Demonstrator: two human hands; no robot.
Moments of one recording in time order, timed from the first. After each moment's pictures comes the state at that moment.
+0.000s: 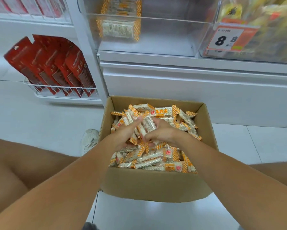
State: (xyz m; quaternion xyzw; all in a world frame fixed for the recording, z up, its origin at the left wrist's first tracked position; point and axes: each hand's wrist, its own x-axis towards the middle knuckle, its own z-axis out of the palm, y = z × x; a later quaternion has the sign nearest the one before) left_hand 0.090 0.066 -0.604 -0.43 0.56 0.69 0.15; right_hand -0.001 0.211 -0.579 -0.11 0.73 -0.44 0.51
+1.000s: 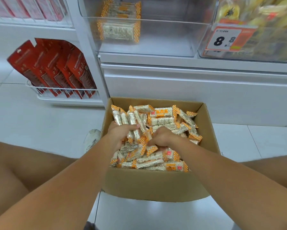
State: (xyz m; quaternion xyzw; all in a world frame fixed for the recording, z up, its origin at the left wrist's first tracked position) left_hand 0.098 0.063 -0.595 -0.50 0.54 0.67 0.00; right_hand -0.003 0.209 -0.602 -0.11 0.86 -0.20 0.46
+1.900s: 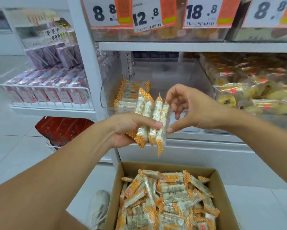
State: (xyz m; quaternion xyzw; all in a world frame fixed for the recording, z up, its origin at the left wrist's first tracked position) left_hand 0.000 0.002 -0.337 -0.18 0.61 0.76 0.14; right_hand -0.131 0.176 -0.311 -0.45 0.76 -0.40 0.22
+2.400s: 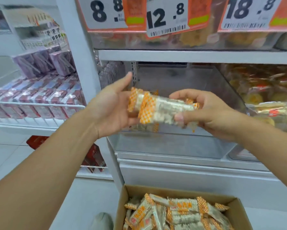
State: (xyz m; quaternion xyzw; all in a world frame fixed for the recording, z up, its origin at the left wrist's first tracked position) left_hand -0.052 -0.089 -0.303 -0.18 0.56 0.81 0.02; right_hand -0.190 0.112 -0.329 -0.36 0.62 -0.61 0.32
